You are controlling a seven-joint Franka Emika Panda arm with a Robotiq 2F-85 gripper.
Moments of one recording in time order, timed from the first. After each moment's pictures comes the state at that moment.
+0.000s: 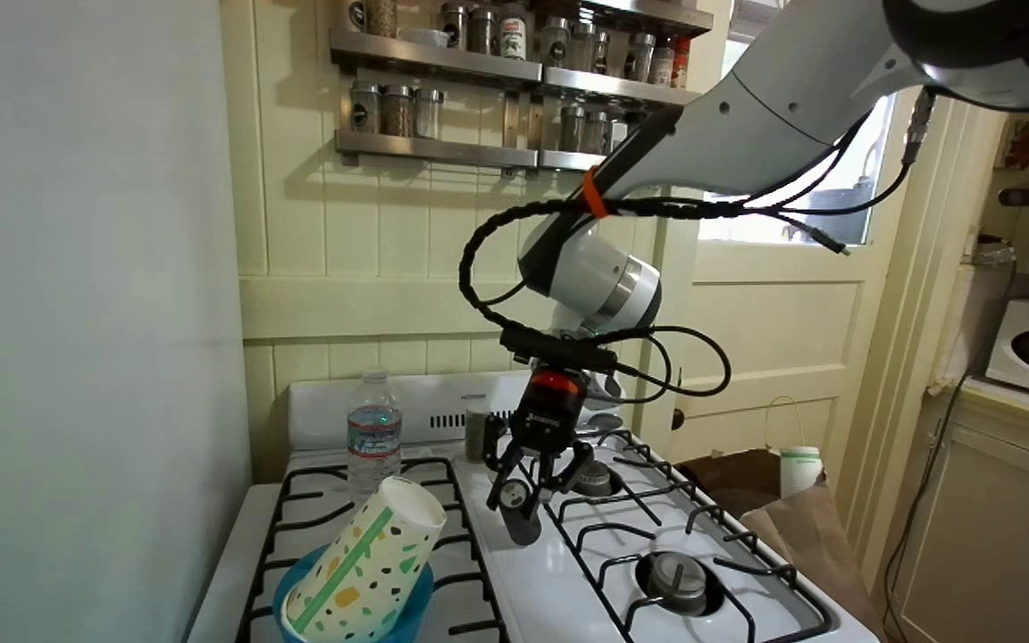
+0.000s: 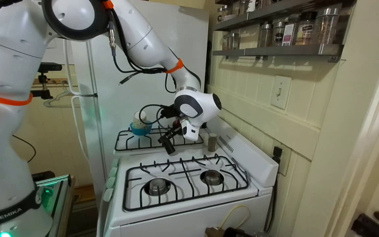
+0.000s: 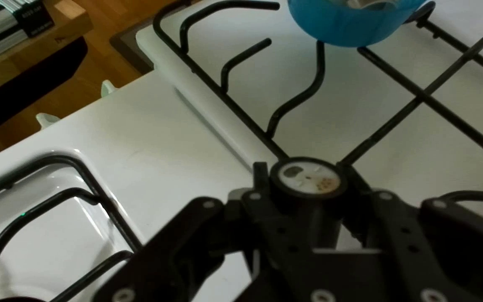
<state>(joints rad) 0.03 0.45 0.05 -1.95 0.69 1.81 0.56</state>
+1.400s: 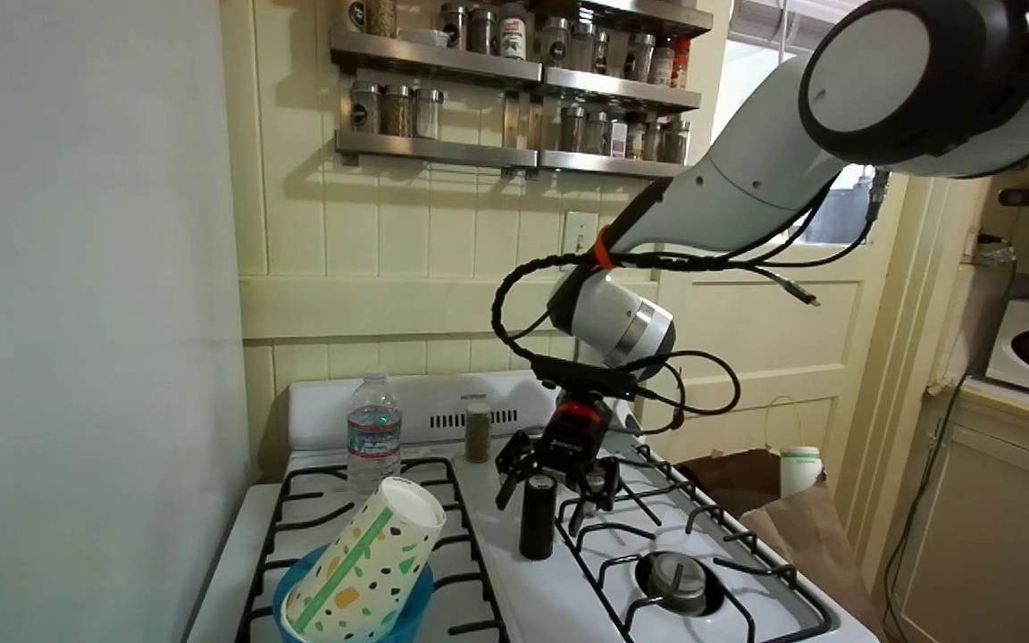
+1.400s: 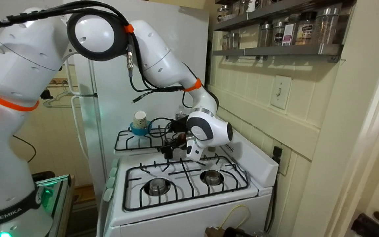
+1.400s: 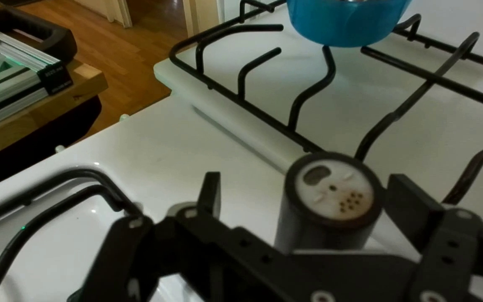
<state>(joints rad) -0.02 0.64 -0.03 -1.83 0.80 1.58 0.51</state>
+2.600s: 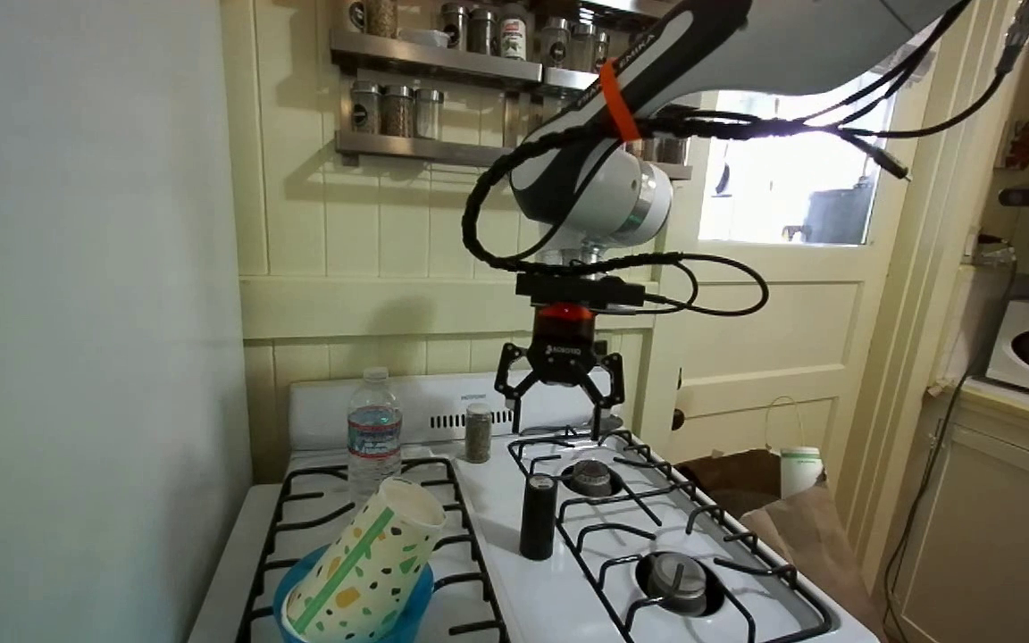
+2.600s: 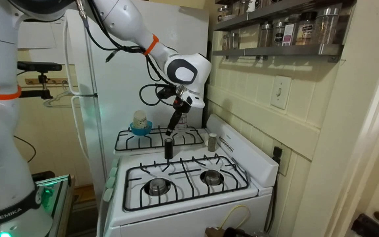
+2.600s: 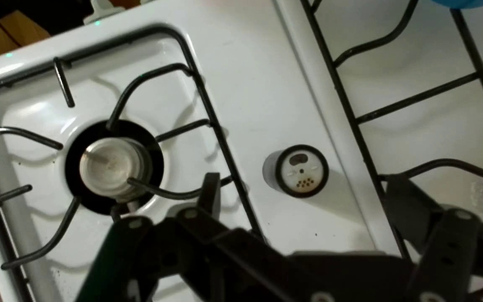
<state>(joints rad) 0.15 0.21 0.00 -2.00 0.27 1.91 0.56</state>
